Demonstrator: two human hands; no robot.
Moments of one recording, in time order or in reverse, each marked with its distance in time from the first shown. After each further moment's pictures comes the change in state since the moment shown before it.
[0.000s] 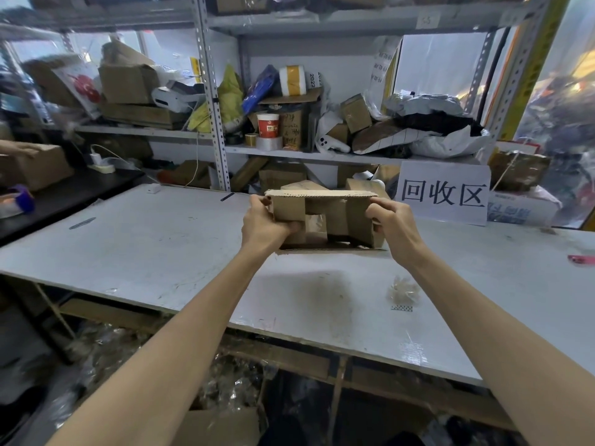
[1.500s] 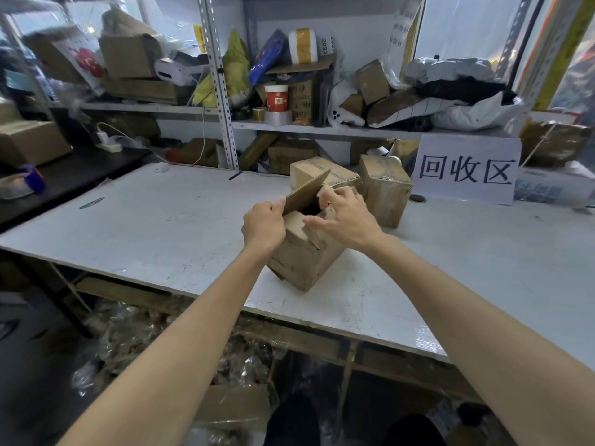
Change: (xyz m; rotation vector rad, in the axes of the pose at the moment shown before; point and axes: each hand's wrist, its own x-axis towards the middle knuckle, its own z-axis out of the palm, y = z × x) left_hand -0.007 -0.022 0.009 0.286 0.093 -0.156; right_hand 0.011 0.034 0.074 -0.865 -0.283 -0.181
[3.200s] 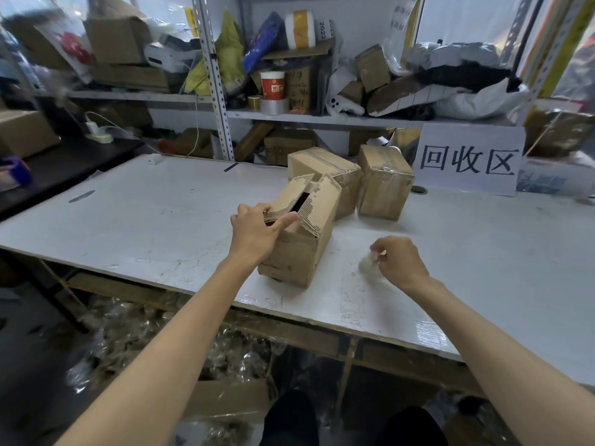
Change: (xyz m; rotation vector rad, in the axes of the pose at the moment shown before) left_hand 0.004 -0.038 -0.003 0.041 -0.132 0.168; right_hand -0.060 0.088 0.020 -0.064 0.030 0.256
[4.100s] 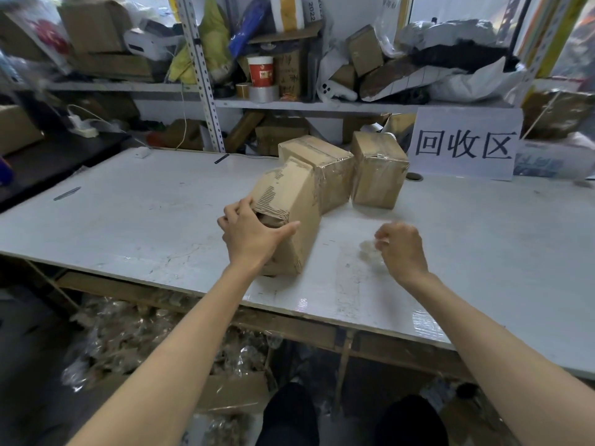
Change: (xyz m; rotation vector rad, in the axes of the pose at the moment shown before) left_hand -0.009 -0.002 0.027 0.049 0.170 -0.063; right_hand 0.003 0.013 0.008 0.061 0.203 0.052
